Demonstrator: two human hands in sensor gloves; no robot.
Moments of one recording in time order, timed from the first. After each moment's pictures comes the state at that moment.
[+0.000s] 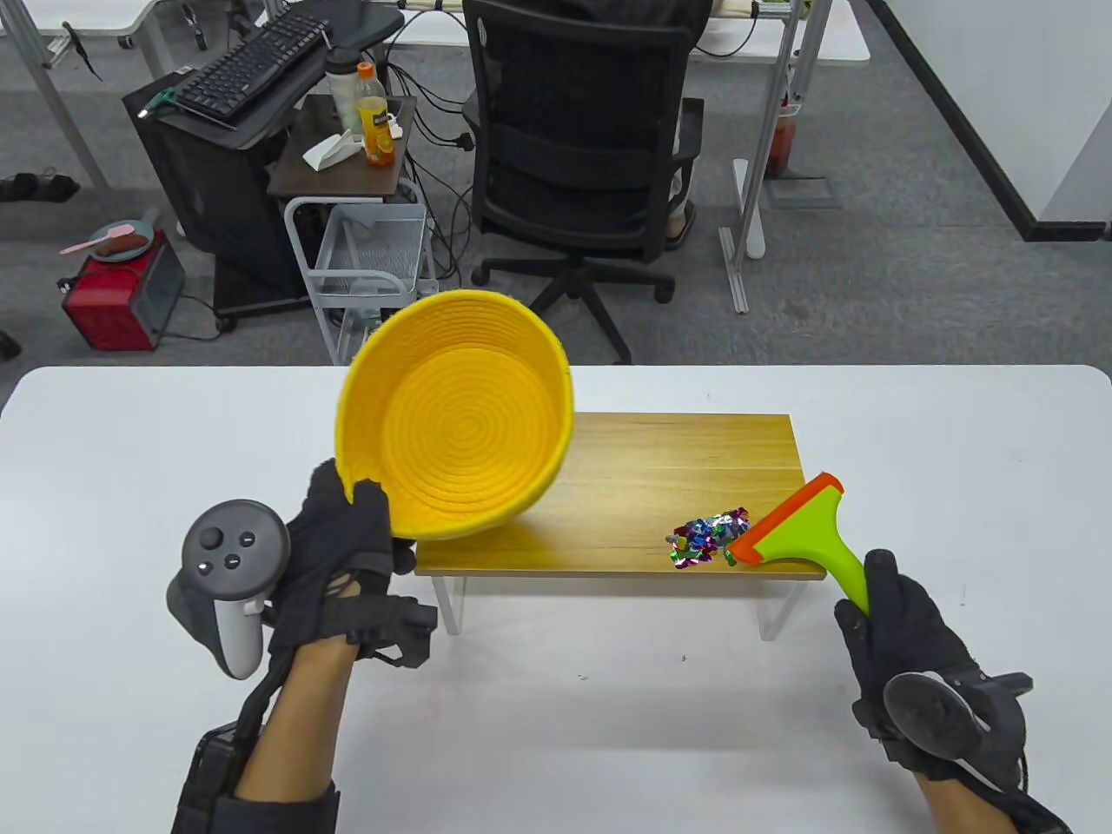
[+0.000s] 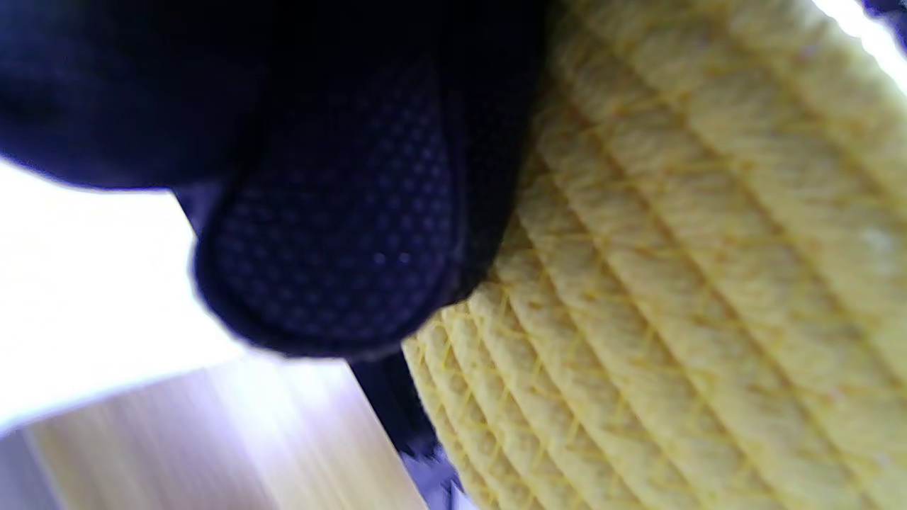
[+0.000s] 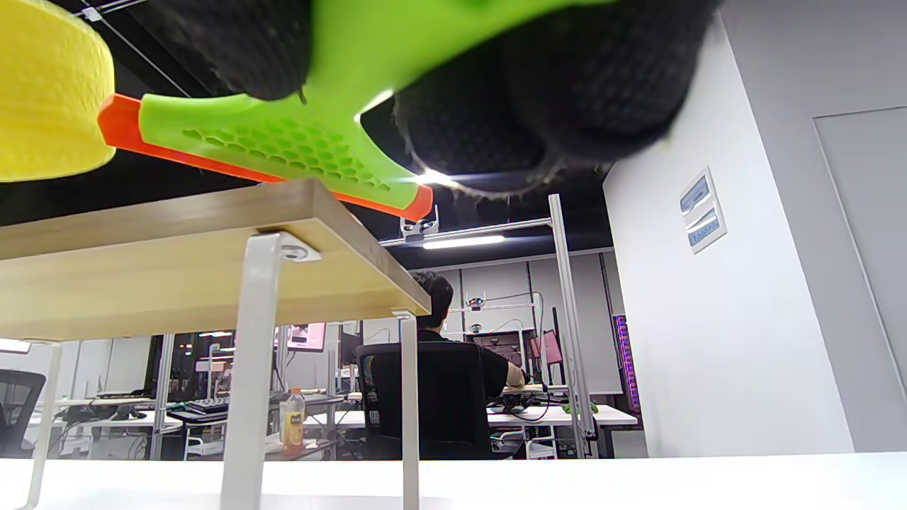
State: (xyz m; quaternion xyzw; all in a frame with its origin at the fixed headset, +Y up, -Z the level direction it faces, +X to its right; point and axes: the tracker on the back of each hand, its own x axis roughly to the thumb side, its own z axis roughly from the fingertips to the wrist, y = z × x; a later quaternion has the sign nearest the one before) left_hand -0.221 -0.561 -0.293 0.13 0.02 0.51 0.85; right_hand 0.298 -0.671 -0.245 0.07 -0.28 0.95 0.09
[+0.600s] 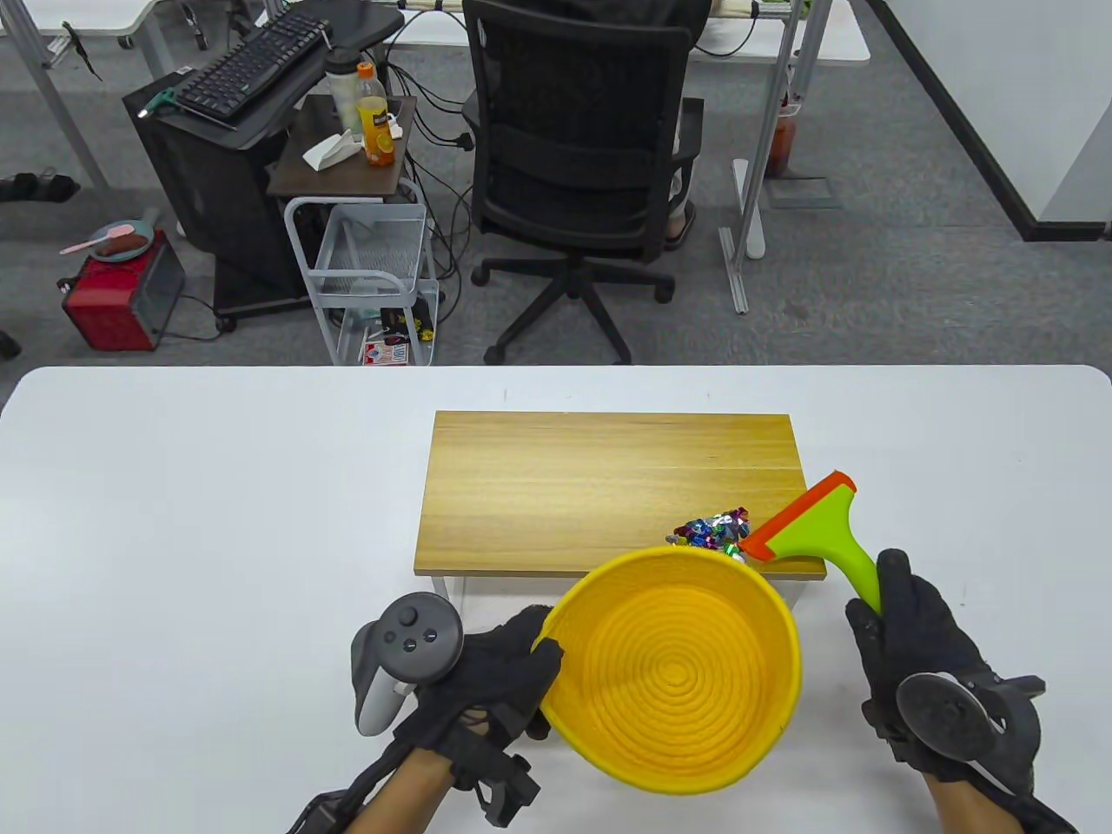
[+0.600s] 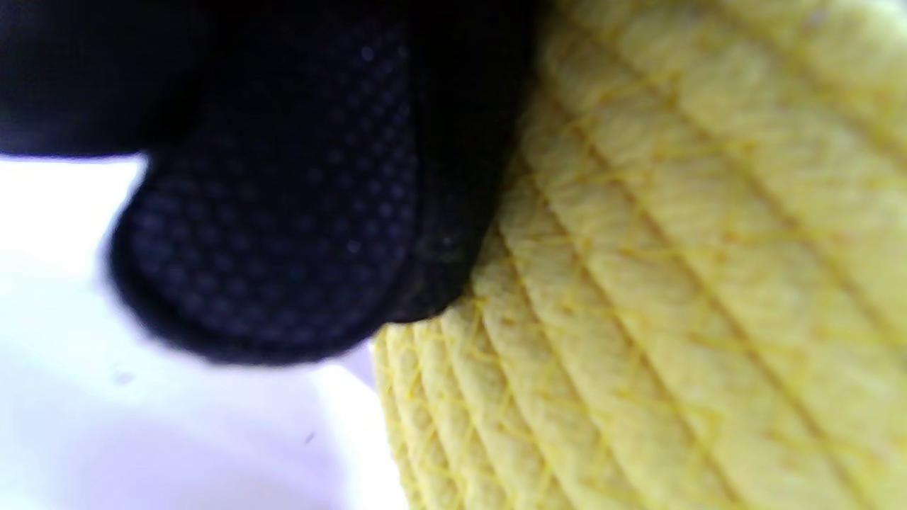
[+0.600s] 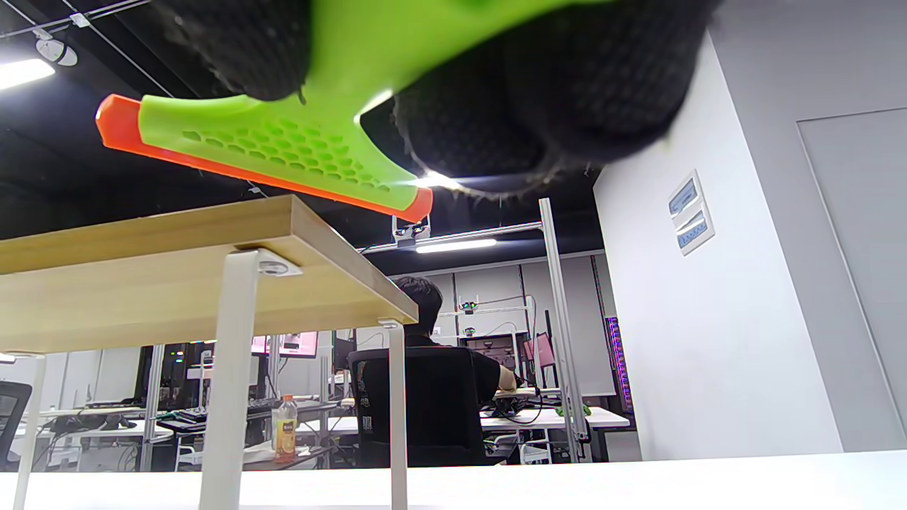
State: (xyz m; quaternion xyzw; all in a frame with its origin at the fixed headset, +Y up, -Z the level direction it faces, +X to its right) left_hand -0.121 -0.676 -0.268 -0.11 -0.19 0.48 0.85; right_hand 0.303 -0.670 -0.243 0.06 -0.29 0.95 0.09
